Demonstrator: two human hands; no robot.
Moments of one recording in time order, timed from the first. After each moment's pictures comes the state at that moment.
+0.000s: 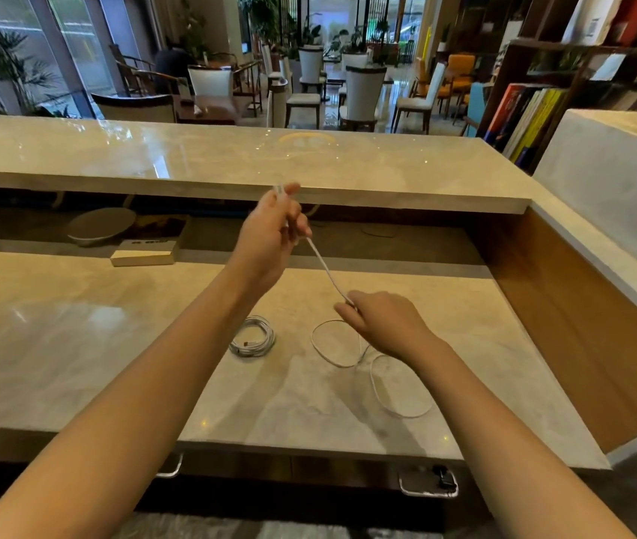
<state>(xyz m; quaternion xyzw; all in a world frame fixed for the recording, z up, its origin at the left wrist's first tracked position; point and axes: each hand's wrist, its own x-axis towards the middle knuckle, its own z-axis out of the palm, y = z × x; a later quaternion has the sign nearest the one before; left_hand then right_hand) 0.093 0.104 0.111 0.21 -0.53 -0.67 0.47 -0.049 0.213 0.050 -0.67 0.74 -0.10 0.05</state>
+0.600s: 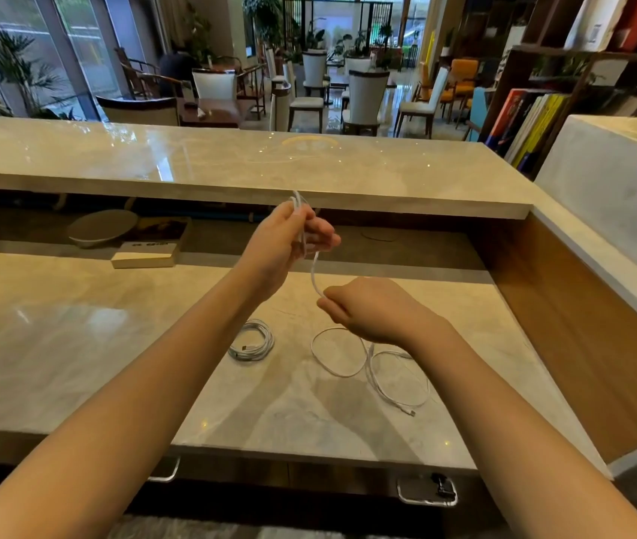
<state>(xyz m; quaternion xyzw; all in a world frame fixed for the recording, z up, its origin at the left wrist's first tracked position) 0.087 0.111 0.113 0.23 -0.62 -0.64 0.40 -0.033 0.207 0.097 -0.76 0.65 -0.02 0.02</state>
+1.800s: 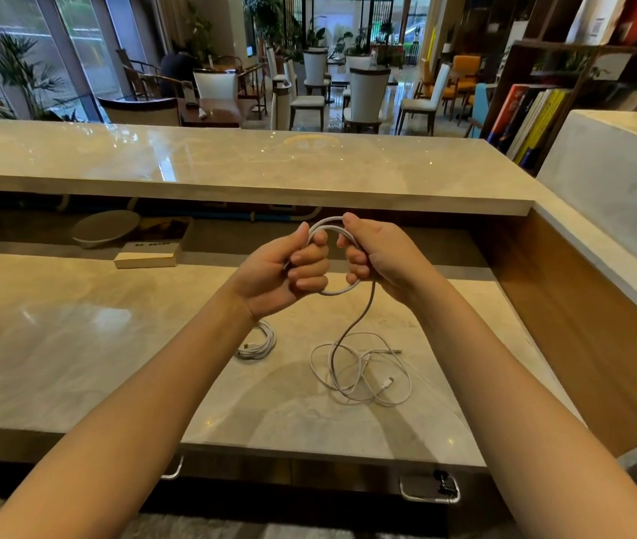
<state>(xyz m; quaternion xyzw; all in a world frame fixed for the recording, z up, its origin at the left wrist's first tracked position) 0.098 0.108 0.086 -0.01 -0.38 -0.91 0.16 -0.055 0.190 0.119 -0.48 0.54 -0.52 0.44</state>
